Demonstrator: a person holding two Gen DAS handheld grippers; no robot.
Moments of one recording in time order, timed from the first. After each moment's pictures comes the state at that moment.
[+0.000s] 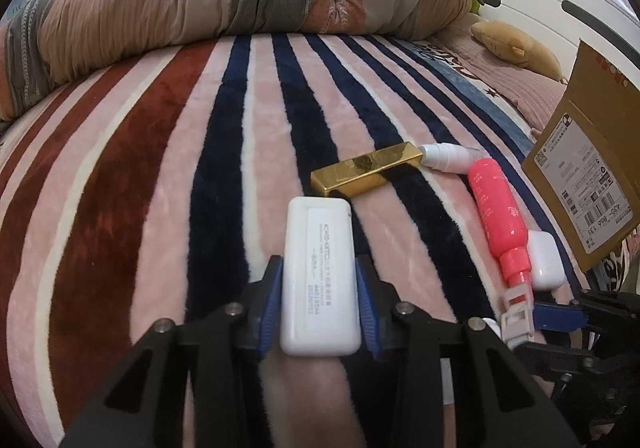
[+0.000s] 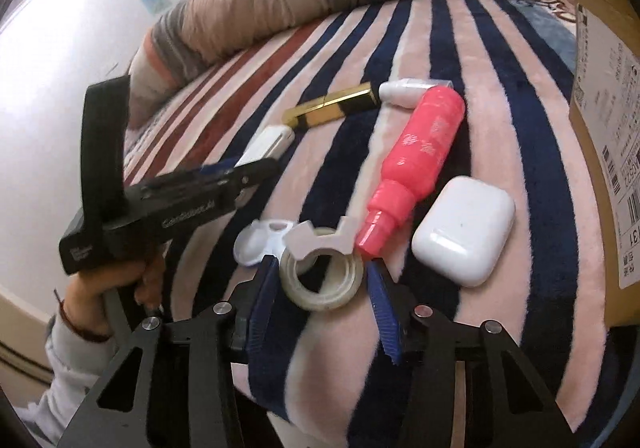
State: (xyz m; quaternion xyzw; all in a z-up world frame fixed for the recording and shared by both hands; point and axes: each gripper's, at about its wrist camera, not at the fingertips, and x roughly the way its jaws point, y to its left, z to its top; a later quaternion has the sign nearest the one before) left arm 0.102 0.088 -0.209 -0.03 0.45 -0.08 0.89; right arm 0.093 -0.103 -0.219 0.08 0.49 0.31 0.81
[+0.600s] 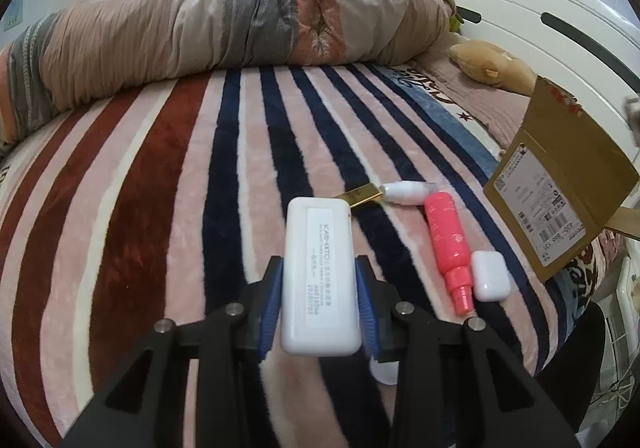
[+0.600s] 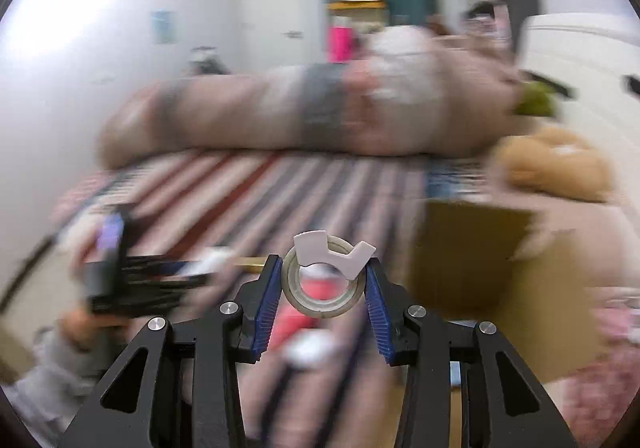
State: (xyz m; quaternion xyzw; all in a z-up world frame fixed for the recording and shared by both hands) left arm 0.085 0.081 -0.159 -0.03 0.42 -0.10 0.90; right arm 0.087 -0.205 -0.036 -0.04 0.33 0.19 0.92
